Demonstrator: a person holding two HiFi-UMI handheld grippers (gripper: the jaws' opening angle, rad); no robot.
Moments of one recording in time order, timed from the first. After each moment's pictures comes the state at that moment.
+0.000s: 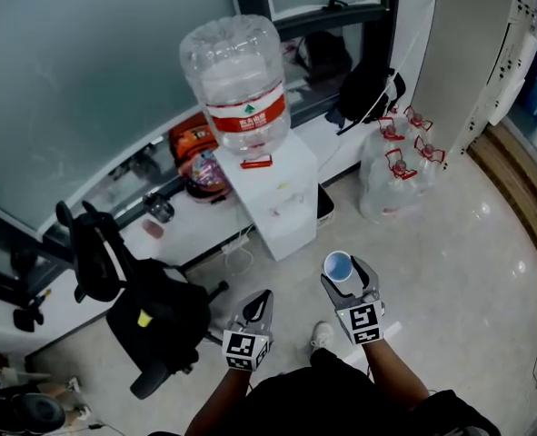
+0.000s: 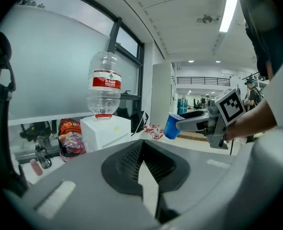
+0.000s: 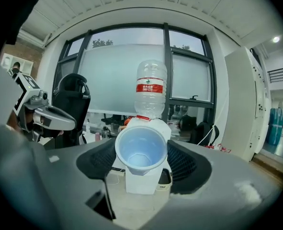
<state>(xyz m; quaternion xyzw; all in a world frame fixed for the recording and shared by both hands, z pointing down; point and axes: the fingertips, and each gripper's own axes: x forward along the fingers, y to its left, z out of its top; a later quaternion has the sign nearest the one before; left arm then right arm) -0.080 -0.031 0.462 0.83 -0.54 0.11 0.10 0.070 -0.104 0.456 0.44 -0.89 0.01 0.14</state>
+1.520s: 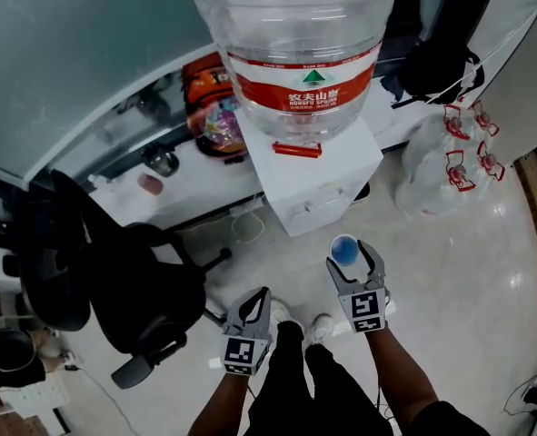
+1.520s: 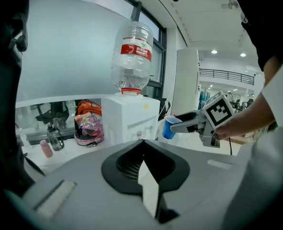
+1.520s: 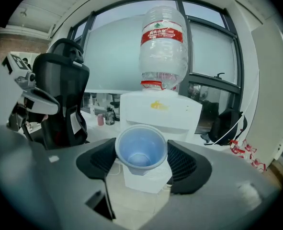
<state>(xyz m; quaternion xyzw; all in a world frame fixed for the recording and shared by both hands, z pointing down) -0.161 -0.122 0.560 0.75 -0.63 0.14 0.16 -0.024 -0.257 0.587 0.35 -0.91 0.03 0.23</state>
